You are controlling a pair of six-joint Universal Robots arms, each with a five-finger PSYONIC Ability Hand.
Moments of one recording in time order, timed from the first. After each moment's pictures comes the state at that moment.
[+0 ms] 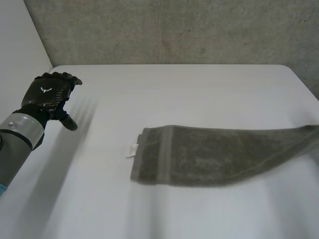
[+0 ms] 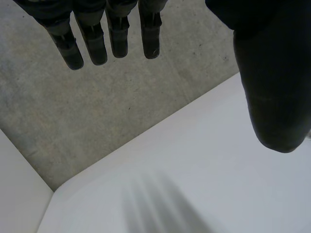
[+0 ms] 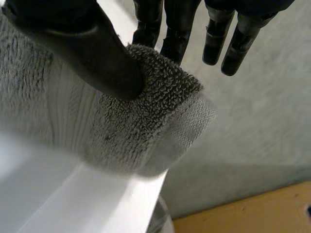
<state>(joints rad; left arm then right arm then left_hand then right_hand) 4.59 -1.74 -1.79 3.46 -1.33 3.39 1.20 -1.34 1.54 0.13 1.13 2.35 0.25 0.24 0.23 0.23 0.05 1.31 1.30 0.22 0.25 1.15</state>
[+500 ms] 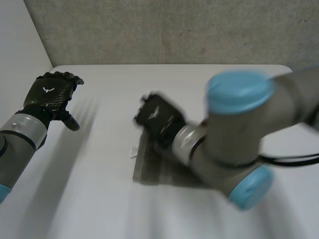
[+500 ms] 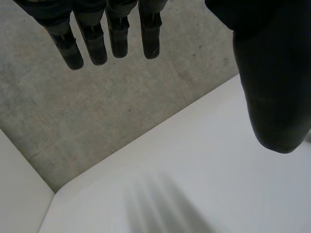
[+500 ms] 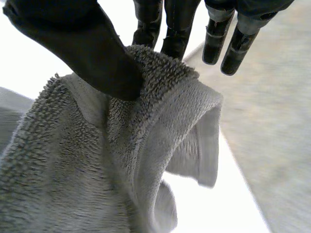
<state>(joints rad) 4.55 -1.73 -1.79 3.45 -1.37 3.39 2.36 -0.97 1.15 0.12 1.40 2.47 0.25 0.24 0.23 0.23 0.05 1.23 1.21 0.22 0.25 1.06</state>
